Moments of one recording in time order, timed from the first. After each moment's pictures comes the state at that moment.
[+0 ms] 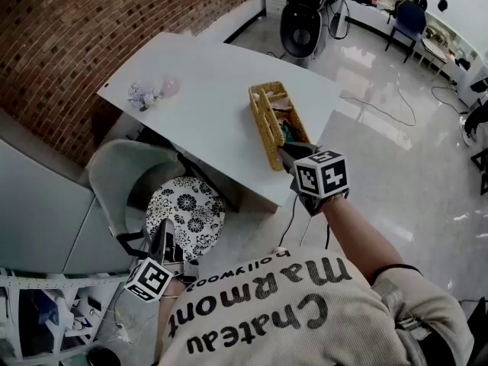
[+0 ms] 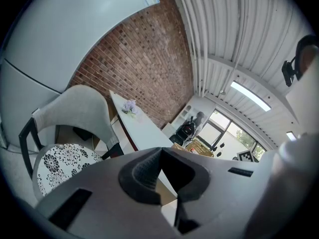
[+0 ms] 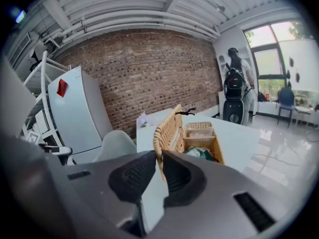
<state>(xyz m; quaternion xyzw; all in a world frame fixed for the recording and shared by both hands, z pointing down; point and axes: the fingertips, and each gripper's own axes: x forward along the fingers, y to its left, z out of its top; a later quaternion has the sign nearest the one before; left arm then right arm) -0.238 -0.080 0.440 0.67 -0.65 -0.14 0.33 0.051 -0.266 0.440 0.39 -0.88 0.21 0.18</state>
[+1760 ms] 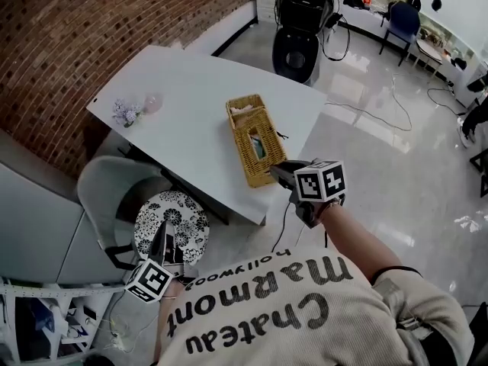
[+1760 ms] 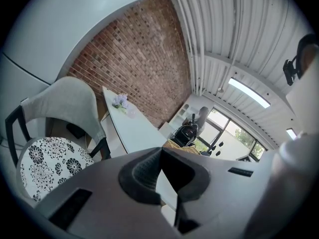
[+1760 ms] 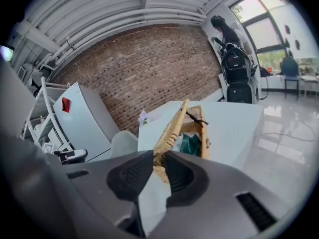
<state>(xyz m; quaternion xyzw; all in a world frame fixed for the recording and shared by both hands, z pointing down) -0.169 -0.130 0.449 0.68 -0.65 -0.14 0.32 0.113 -0.284 0.478 0.34 -0.87 0.31 0.16</state>
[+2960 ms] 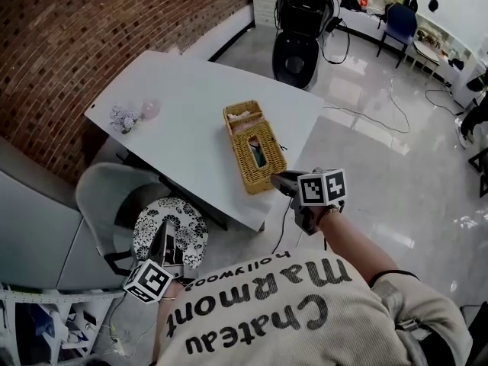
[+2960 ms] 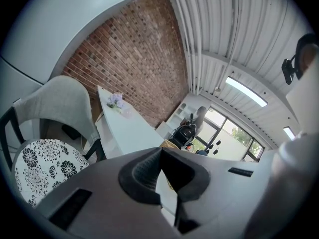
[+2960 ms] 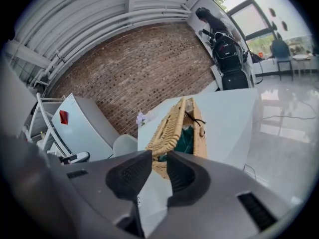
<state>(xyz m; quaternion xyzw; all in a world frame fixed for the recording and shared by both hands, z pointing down) -0.157 -0.150 0.442 0.69 -0.64 -0.14 0.32 0.125 -0.285 0.498 0.34 -0.85 0.37 0.13</state>
